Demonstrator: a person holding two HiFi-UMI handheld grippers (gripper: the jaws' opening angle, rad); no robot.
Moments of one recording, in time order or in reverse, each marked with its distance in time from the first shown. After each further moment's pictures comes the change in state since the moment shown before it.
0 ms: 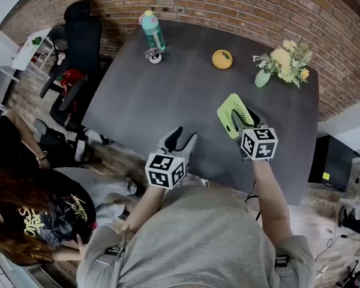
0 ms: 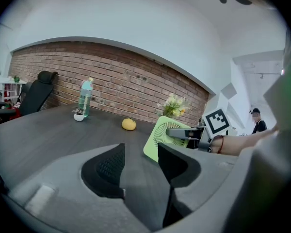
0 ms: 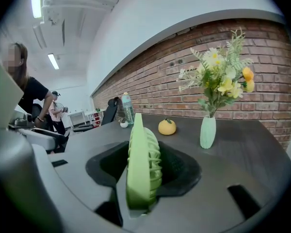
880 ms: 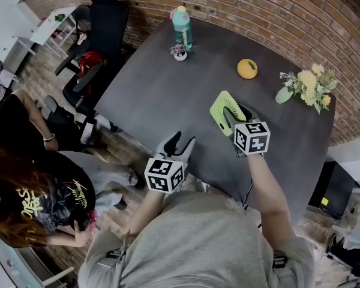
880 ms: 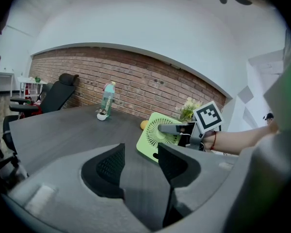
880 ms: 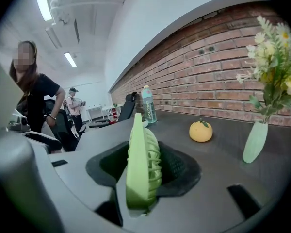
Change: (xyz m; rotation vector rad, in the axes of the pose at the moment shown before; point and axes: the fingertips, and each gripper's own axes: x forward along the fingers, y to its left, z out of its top) left arm -0.032 0.053 -0.007 -0.082 -0.035 0.176; right arm 0.087 0.077 0.016 -0.086 0.053 0.211
